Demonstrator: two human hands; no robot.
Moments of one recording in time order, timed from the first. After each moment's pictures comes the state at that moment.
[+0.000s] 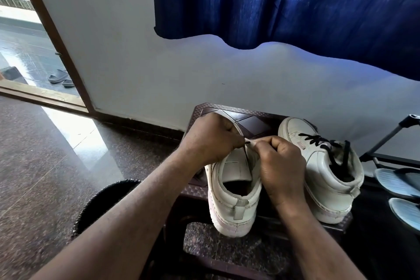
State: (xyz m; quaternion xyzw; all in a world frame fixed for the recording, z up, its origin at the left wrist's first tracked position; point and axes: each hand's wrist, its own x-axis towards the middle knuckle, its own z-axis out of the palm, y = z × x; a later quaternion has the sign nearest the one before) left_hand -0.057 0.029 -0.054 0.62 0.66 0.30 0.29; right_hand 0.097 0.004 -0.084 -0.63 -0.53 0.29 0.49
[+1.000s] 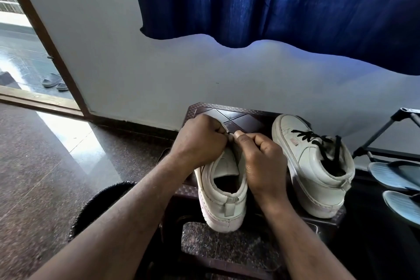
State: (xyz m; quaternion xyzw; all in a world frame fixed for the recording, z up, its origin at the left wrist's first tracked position) left_hand -0.060 0.030 -0.063 0.63 0.68 0.29 0.23; right_hand 0.080 -0.005 -0.082 -0.58 -0.51 0.36 0.52
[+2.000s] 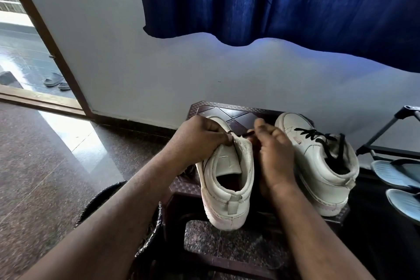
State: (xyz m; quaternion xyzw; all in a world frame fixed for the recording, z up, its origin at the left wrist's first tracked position) left_hand -0.073 0.021 -0.057 0.59 0.64 0.31 0.38; right_hand 0.089 0.028 -0.092 -0.51 -0.35 0.50 0.60
